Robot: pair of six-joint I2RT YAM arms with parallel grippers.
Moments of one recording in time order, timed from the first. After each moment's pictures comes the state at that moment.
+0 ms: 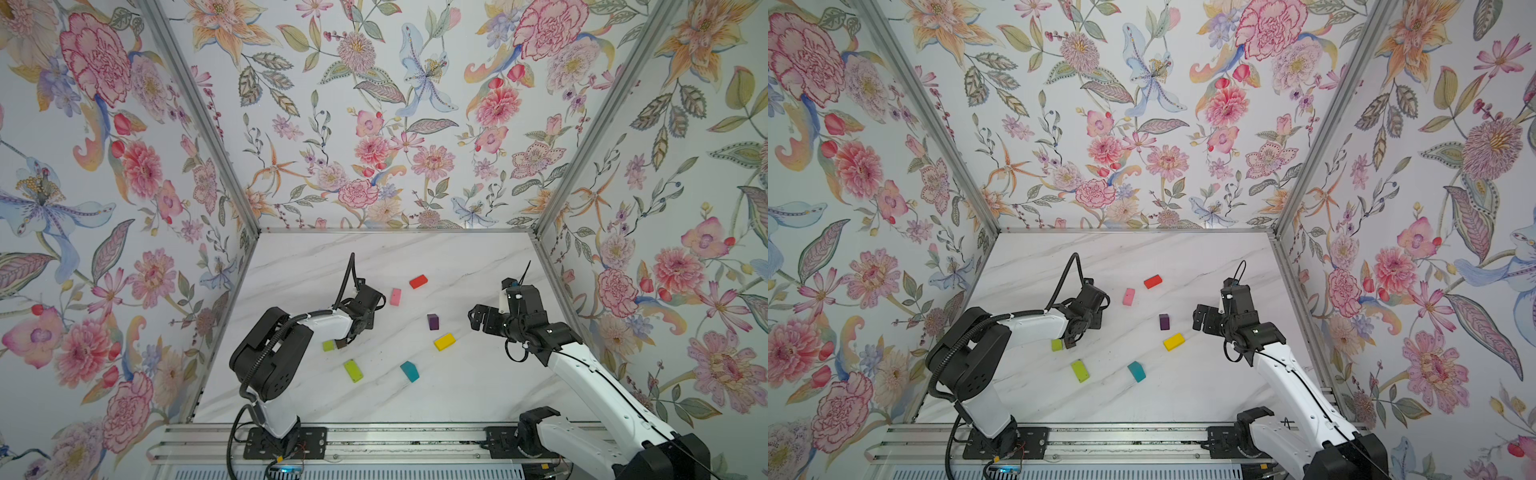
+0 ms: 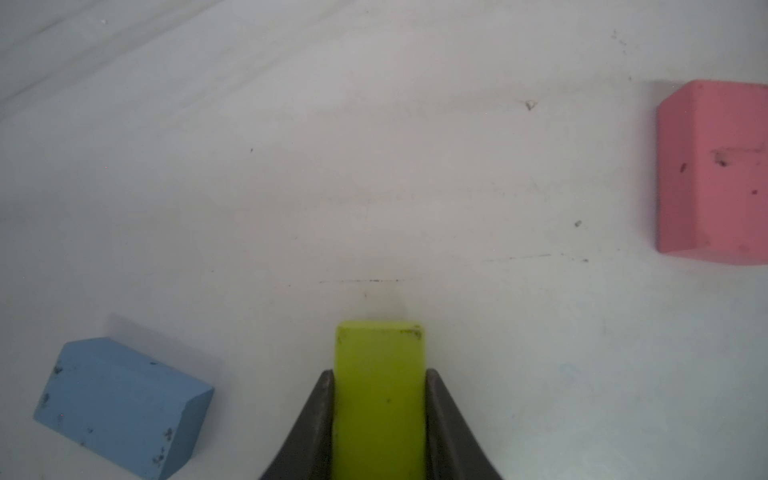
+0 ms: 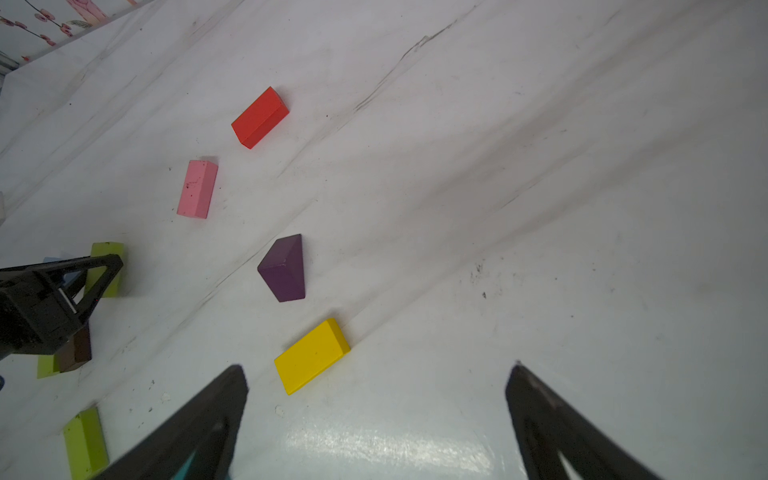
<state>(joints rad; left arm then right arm) -0.60 1.76 0.90 -0.17 -0.39 -0.41 0.29 1.02 0.73 -0.56 -0.04 0.42</state>
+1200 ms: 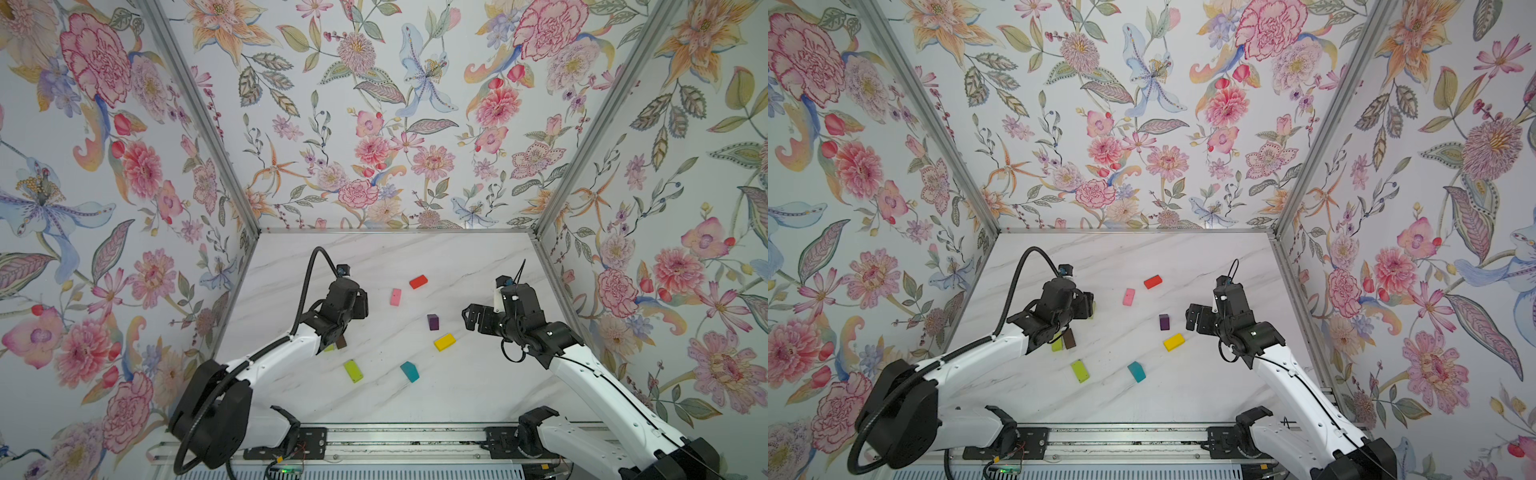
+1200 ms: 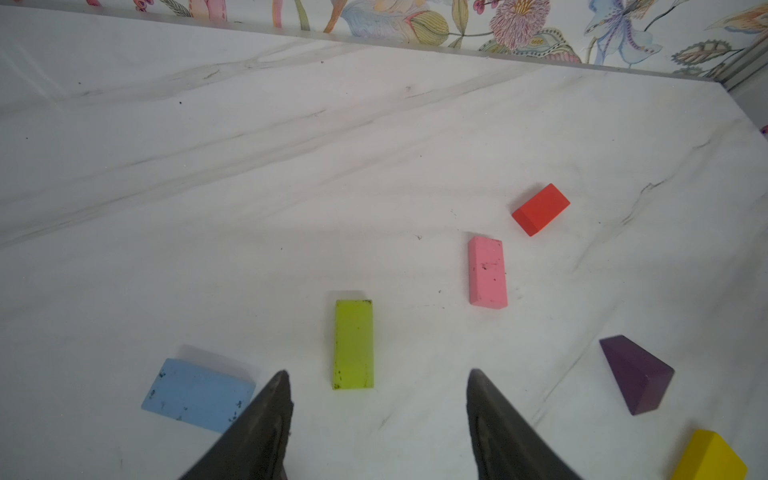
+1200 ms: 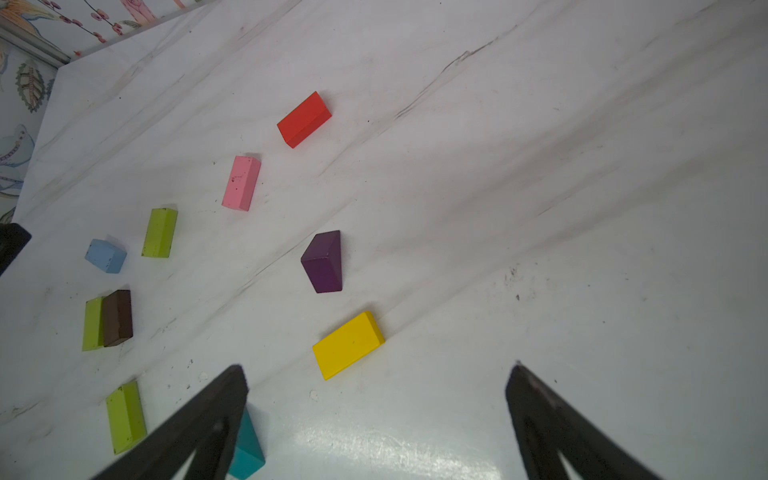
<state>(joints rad) -0.59 1.27 0.74 -0.13 -0.27 -0.45 0.40 0.98 0.78 -0.60 -0.01 0.47</state>
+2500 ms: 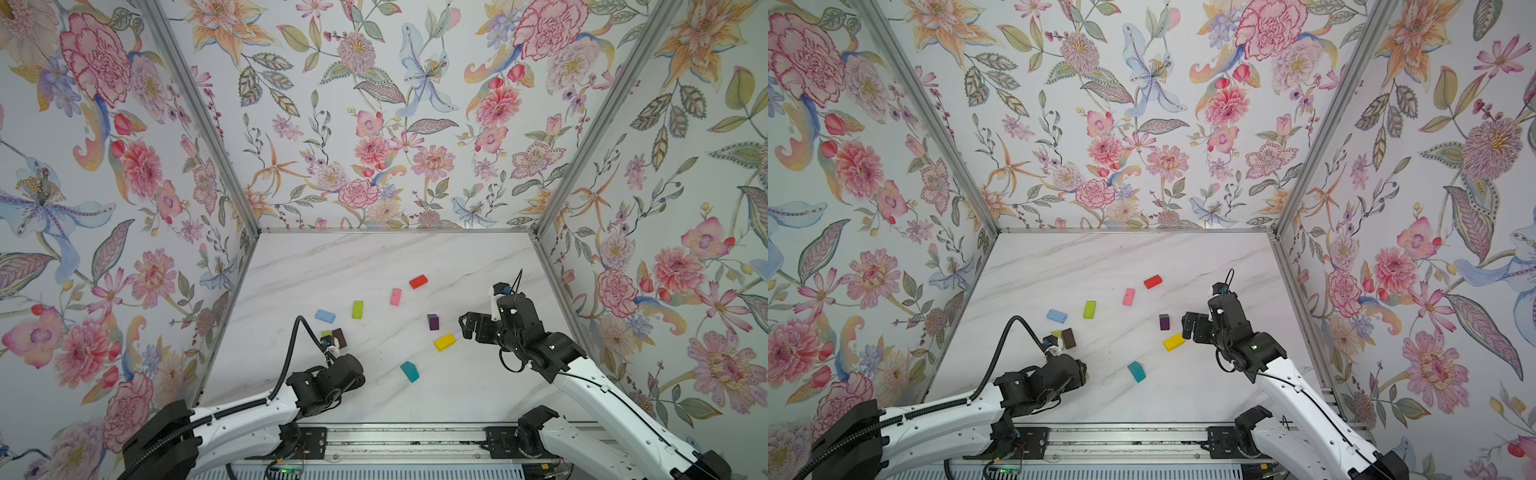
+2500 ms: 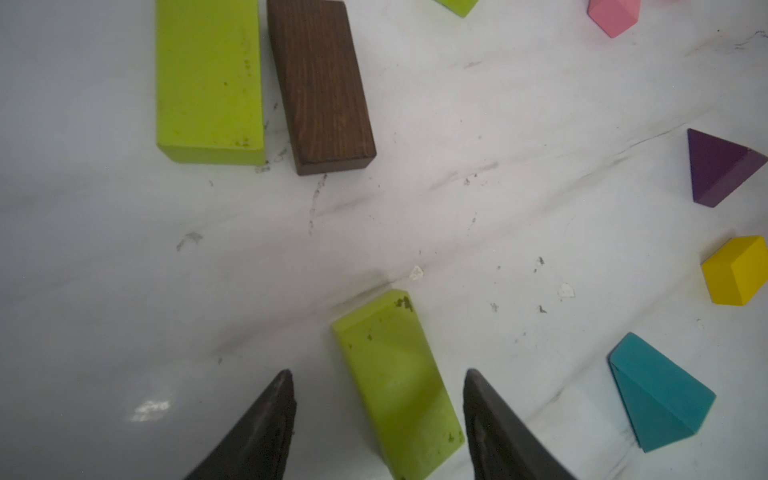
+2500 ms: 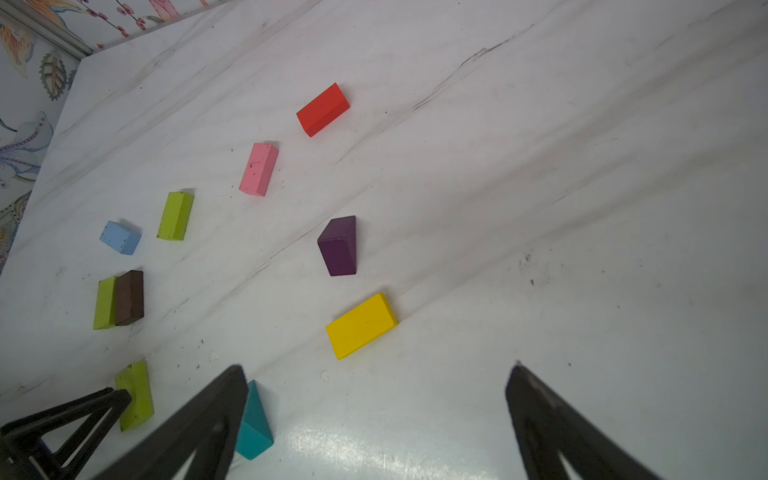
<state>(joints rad) -0.99 0.97 0.29 -0.33 -0.37 -1.13 0.50 0.90 0.73 -0.60 0.06 0.51</state>
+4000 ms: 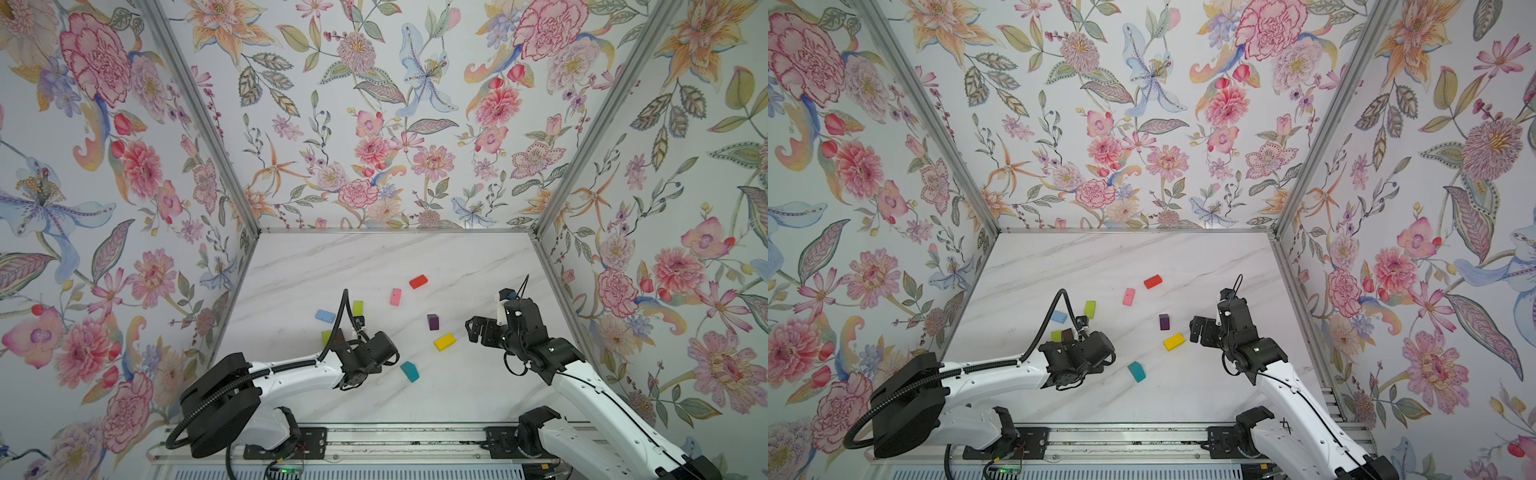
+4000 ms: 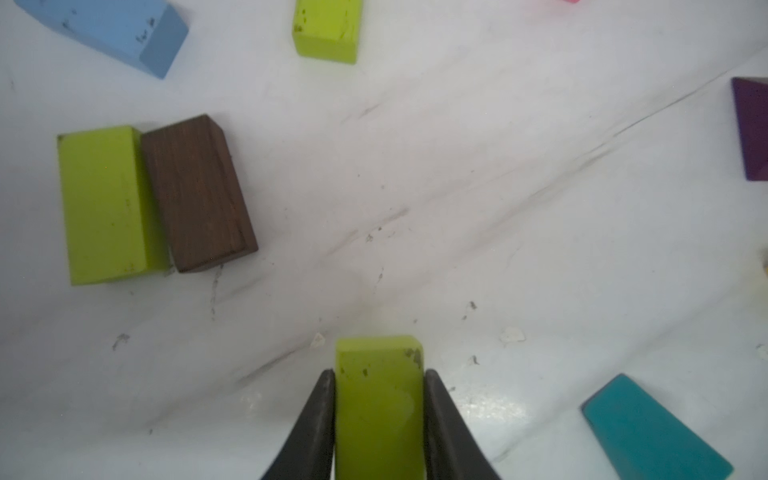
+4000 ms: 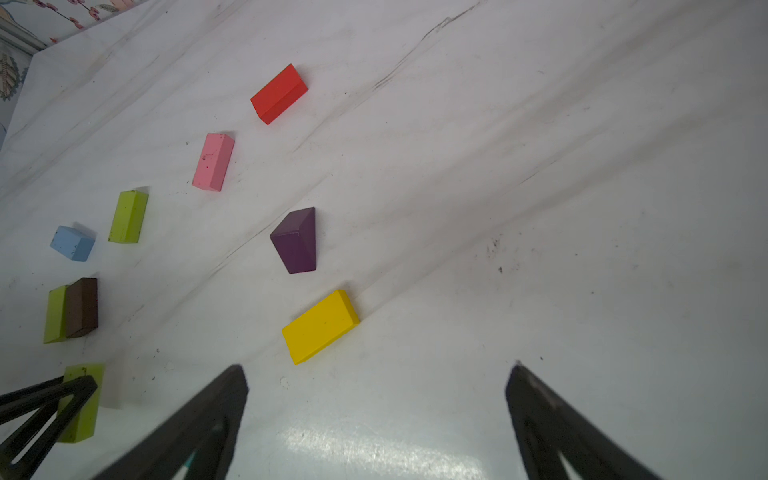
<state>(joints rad) -1.01 1.40 0.73 -0.51 -0.45 -0.96 0.36 0.88 0.63 -0.54 -0.01 0.45</state>
